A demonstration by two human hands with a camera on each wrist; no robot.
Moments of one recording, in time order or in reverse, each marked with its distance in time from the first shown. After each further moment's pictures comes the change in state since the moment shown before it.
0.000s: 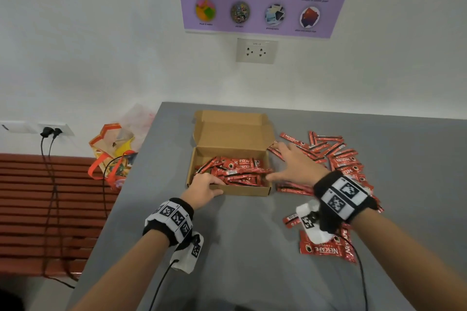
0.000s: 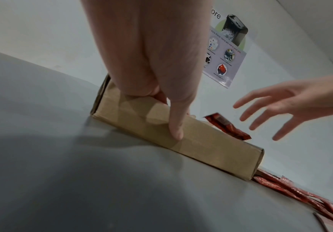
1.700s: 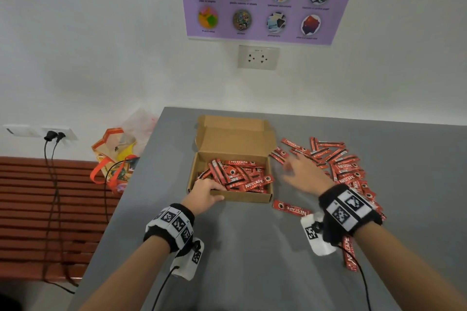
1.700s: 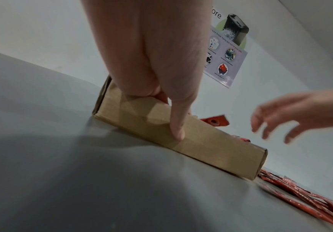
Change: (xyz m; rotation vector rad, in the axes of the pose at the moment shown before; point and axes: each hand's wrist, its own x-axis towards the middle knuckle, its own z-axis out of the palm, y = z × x) left_hand 0.001 -0.001 0.001 0.019 0.010 0.003; right_hand 0.011 0.030 0.013 -0.104 0.087 0.045
